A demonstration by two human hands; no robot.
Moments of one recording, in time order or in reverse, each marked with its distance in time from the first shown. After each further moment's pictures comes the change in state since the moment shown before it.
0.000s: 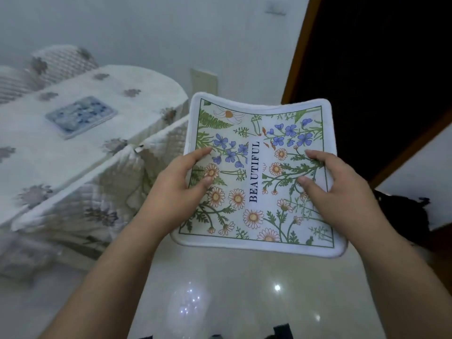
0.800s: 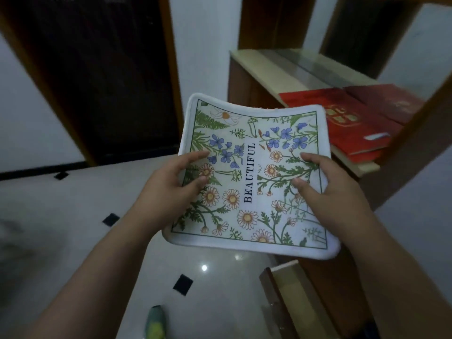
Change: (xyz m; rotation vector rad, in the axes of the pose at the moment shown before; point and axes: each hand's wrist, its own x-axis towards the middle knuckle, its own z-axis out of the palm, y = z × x) left_hand -0.358 0.278 0.301 -0.347 -0.818 0.402; right_hand -0.543 0.210 -0.321 -0.096 0.668 0.550
